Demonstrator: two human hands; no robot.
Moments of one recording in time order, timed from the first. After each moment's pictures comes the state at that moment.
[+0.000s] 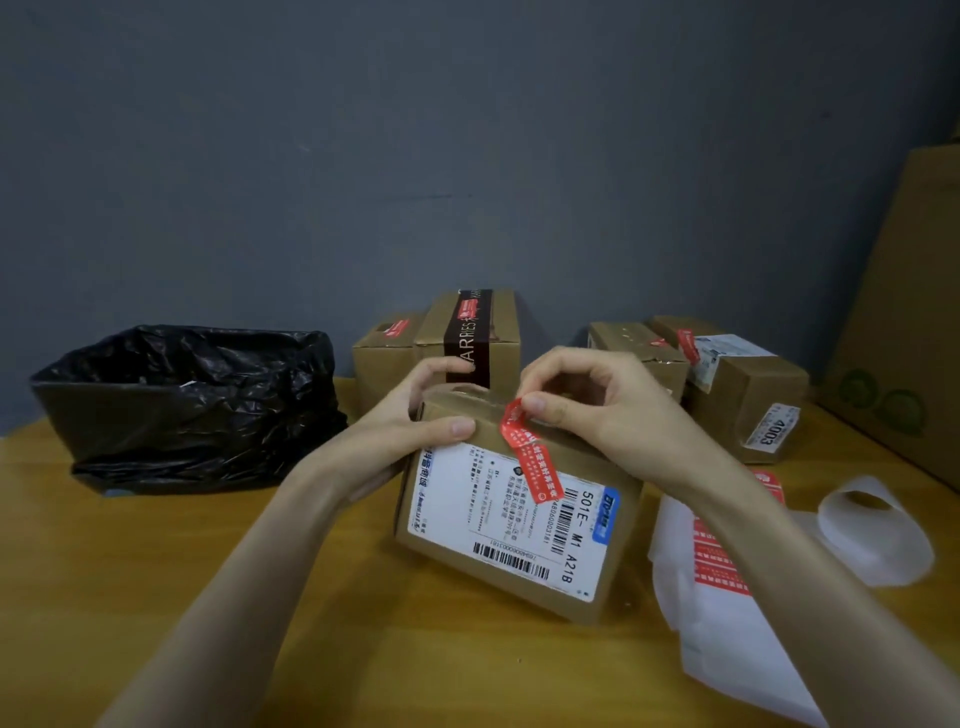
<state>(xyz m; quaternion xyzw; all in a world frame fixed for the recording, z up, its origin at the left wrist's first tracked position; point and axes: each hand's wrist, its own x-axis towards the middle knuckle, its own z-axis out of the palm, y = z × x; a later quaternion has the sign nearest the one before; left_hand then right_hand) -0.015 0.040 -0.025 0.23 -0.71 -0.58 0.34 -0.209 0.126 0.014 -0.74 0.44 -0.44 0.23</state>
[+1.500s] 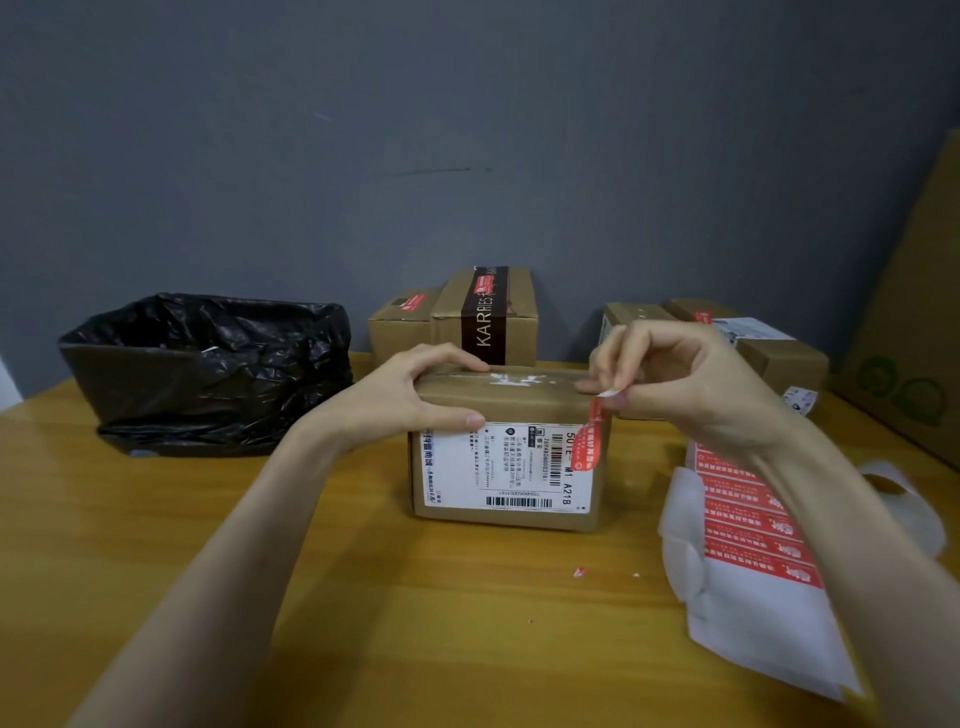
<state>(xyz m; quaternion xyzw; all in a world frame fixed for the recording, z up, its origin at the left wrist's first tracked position) 0.001 0.029 -0.019 0.31 -0.84 -0.36 0.27 -0.246 0.129 0.009 -0.74 0.34 -0.47 0.34</state>
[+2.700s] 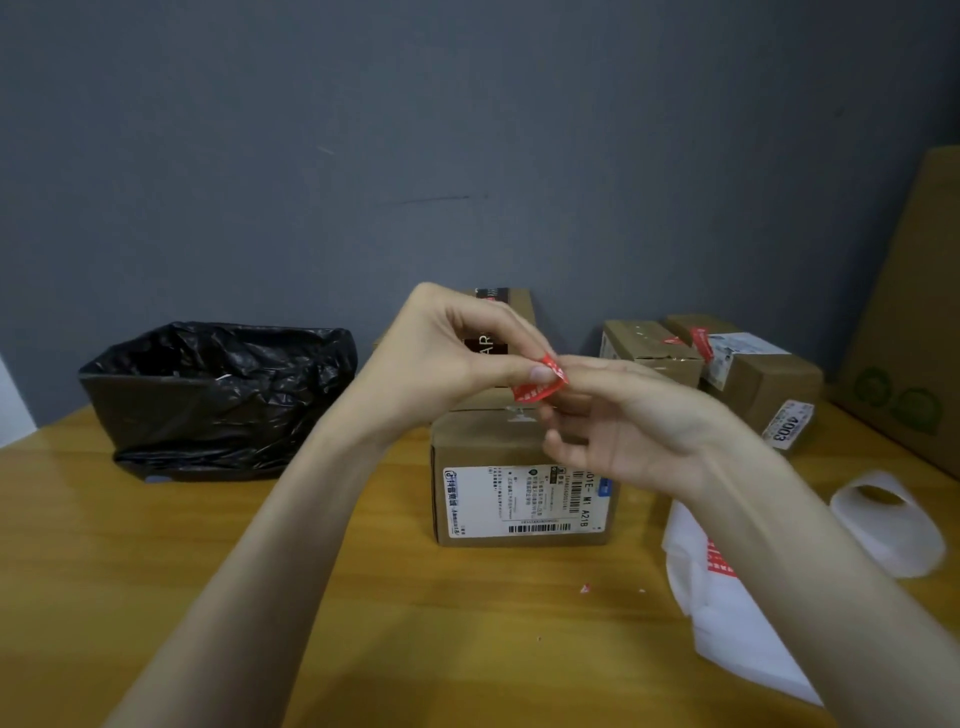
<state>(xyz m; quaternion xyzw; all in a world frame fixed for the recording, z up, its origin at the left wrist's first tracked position) -0.028 0.092 0.044 0.14 -0.83 -0.30 0.45 -0.187 0.142 0.026 -0.44 0.38 -0.51 0.63</state>
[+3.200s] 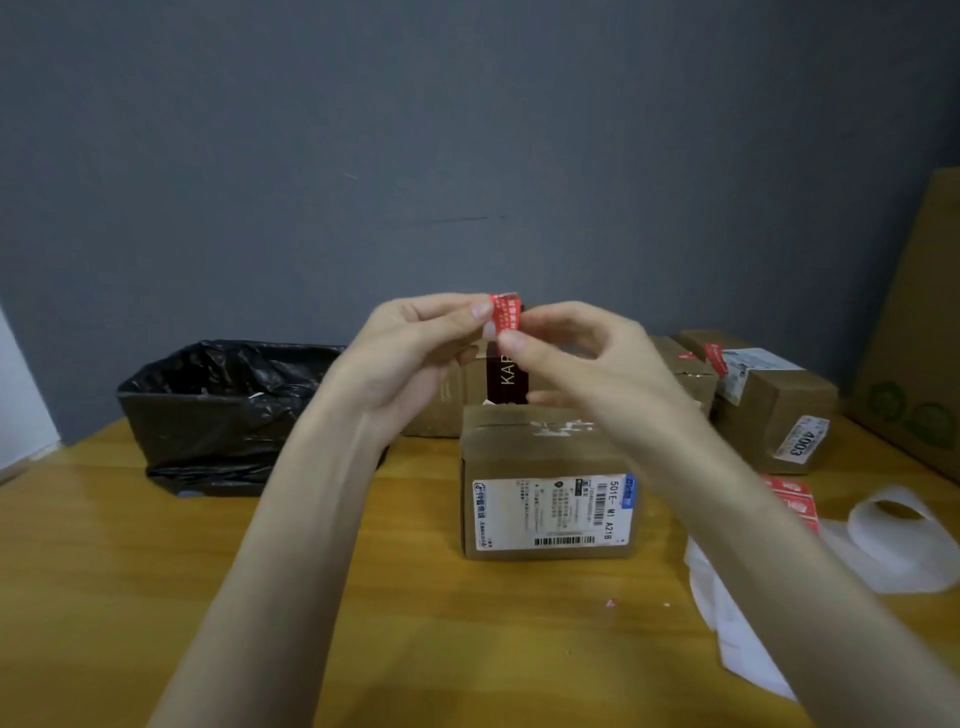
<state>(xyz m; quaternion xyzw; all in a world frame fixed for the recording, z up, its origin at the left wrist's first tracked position) -0.001 0.081 0.054 0.23 -0.61 -0.57 0.50 -0.145 0.144 0.049 -0.60 0.49 -0.56 0.29</state>
